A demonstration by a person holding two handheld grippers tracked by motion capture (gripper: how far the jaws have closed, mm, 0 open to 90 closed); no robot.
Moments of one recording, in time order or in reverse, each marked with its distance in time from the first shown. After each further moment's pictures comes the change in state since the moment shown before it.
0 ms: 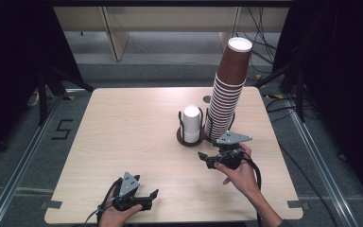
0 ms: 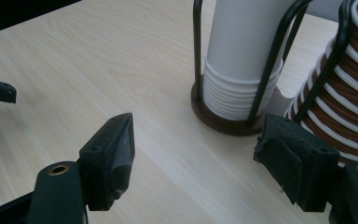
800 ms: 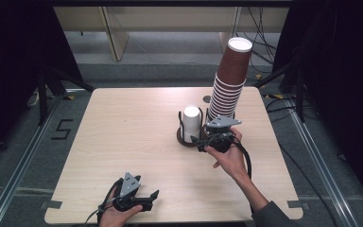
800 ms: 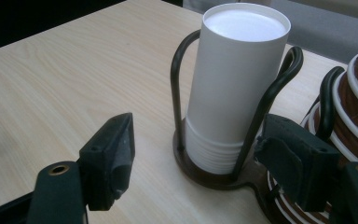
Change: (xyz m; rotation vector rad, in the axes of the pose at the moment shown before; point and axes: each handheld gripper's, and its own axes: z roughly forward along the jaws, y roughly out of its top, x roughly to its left) left arm -0.002 0.000 -0.001 0.013 -0.002 0.011; right arm -0.007 0.041 0.026 -0.025 -0.047 -0.008
